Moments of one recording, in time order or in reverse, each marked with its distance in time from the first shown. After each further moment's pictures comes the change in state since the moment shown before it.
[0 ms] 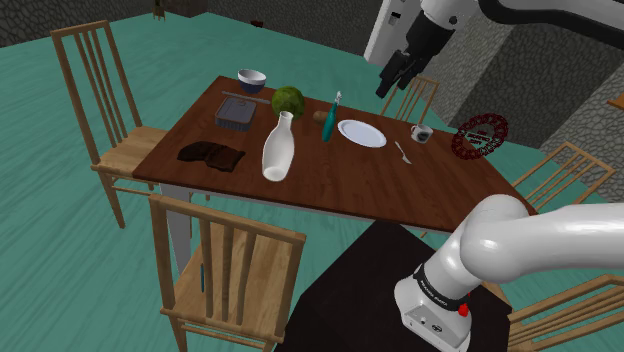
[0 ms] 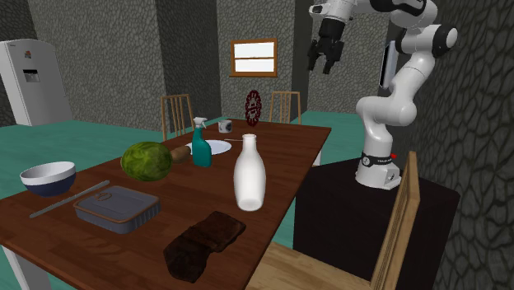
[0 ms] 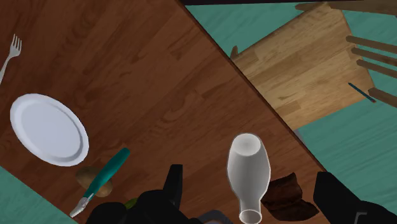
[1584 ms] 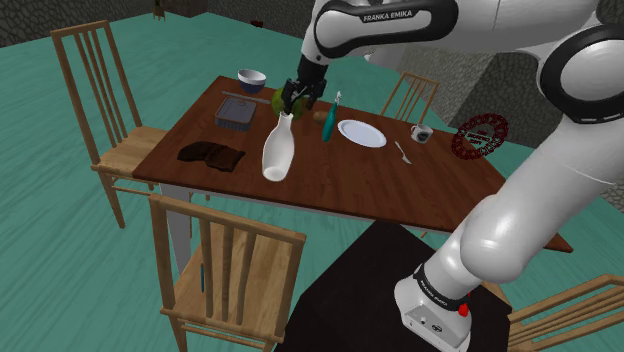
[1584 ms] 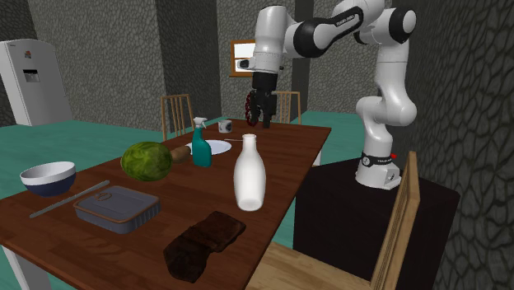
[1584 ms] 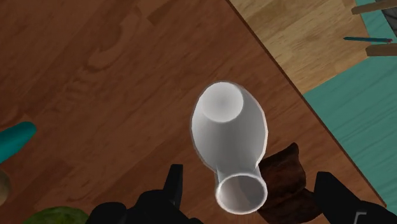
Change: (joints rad) arm 0.014 0.789 -0.025 0.322 0.097 0.369 -0.011
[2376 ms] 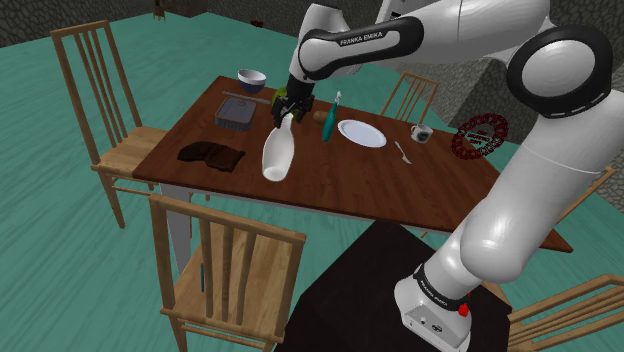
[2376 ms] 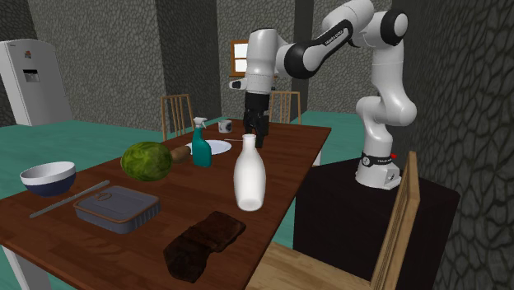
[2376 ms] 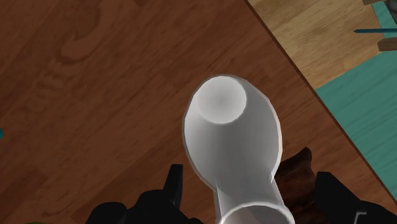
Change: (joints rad) arm 0.000 0.123 0.000 0.003 0.011 0.110 -0.007
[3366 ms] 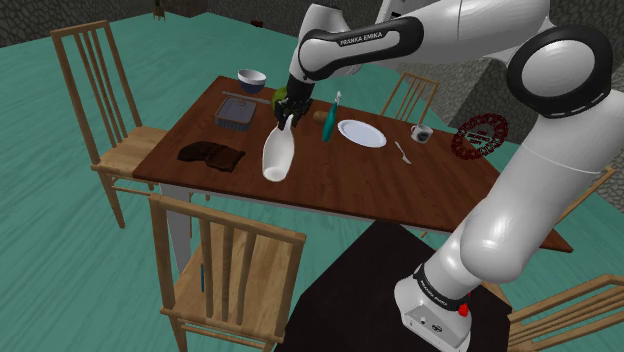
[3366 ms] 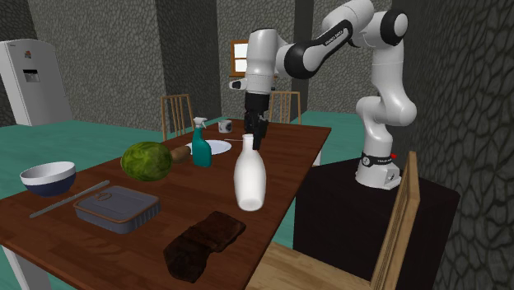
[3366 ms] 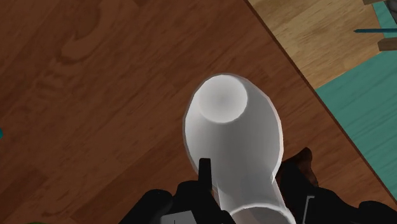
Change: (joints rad) arm 0.000 0.000 0.000 -0.001 0.000 0.001 0.000
